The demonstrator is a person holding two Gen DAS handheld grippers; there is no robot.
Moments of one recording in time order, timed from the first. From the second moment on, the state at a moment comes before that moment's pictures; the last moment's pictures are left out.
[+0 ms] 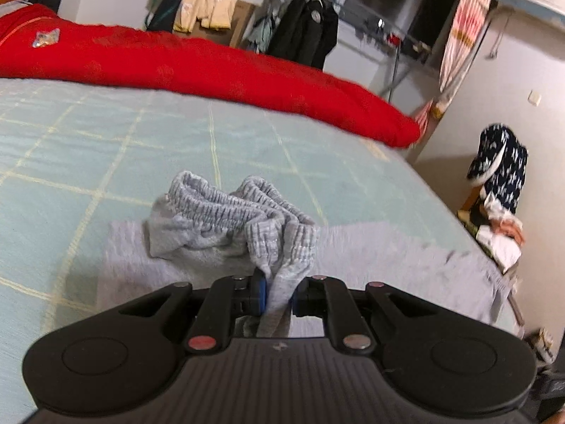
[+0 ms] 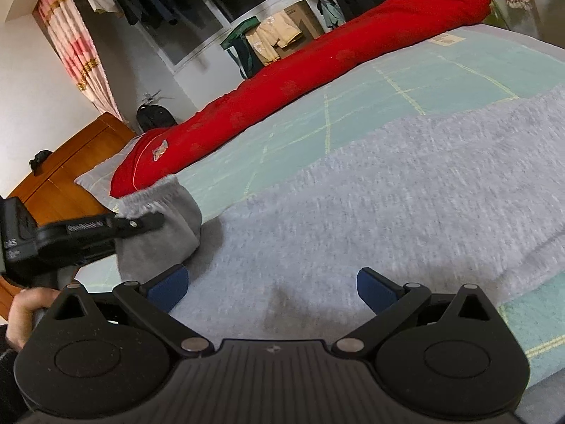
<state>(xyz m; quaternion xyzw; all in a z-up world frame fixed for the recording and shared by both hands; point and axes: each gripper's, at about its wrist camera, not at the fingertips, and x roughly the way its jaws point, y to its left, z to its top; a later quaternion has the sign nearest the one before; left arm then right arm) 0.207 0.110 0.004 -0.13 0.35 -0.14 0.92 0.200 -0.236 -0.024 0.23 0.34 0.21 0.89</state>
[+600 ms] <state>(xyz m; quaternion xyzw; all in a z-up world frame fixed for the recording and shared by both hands) 0.203 0.056 -0.044 -0.03 0.40 -0.15 0.90 0.194 -0.254 -0.029 0.23 0.34 0.18 0.89</state>
